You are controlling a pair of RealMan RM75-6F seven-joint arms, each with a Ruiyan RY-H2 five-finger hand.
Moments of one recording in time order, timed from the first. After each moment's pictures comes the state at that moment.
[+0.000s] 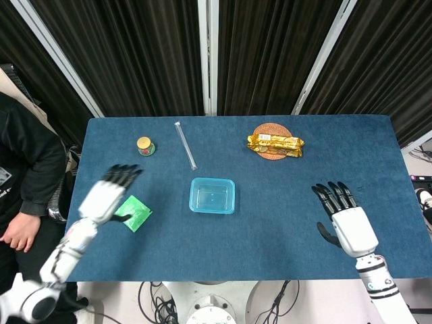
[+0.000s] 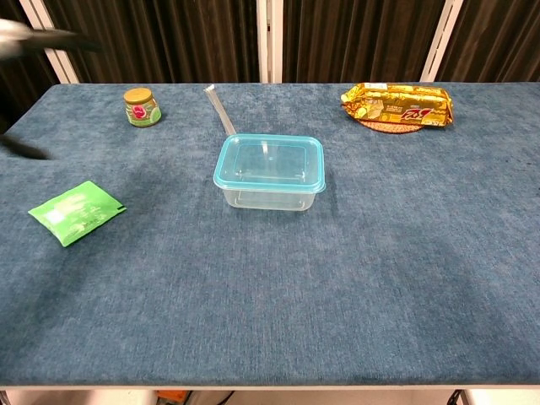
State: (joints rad) left arm -0.55 -1.25 -0.20 -1.71 1.37 0.97 0.20; right arm 0.24 -1.16 0.04 -1.77 -1.62 1.39 -0.19
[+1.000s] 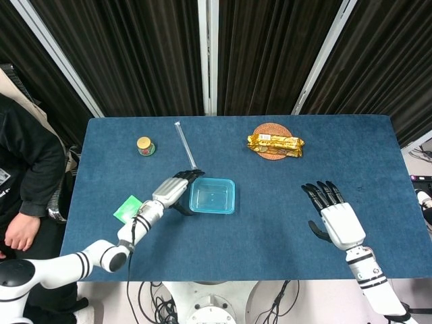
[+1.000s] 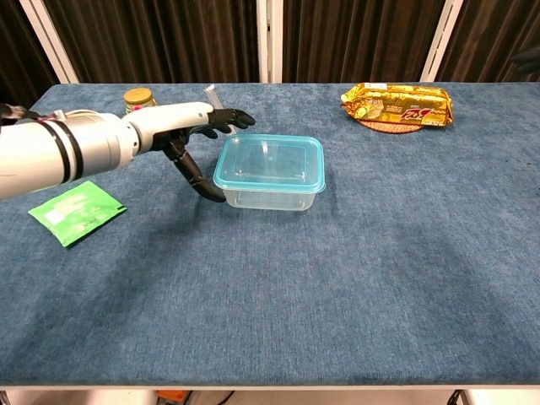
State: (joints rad) left arm -0.86 -1.69 -0.24 -1.24 1.21 0.68 -0.17; right arm 0.29 -1.20 0.06 -1.73 -1.54 1.28 -0.17
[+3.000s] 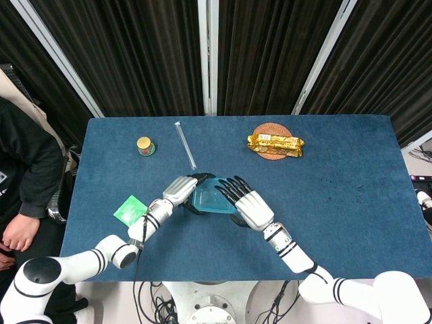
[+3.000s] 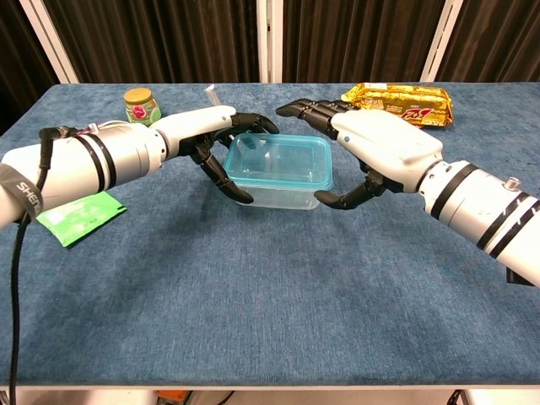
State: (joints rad) left arm -0.92 -1.82 -0.18 -1.02 1.37 0.76 -0.42; right arm 0.65 -1.82 0.10 -1.12 -1.61 1.15 0.04
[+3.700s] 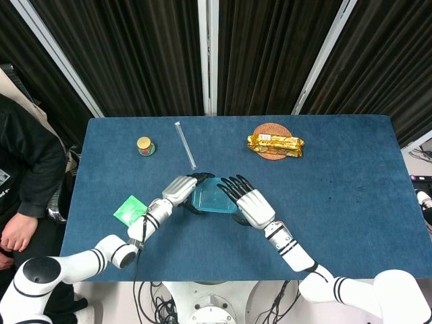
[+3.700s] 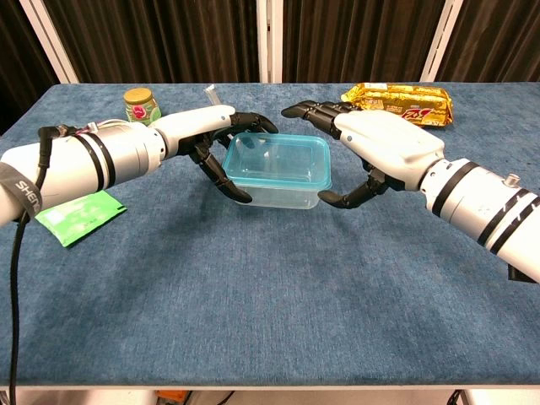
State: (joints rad) left arm -0.92 -1.81 -0.18 -1.03 1.36 0.76 -0.40; right arm 0.67 -1.81 0.10 -1.13 -1.57 1.13 0.02
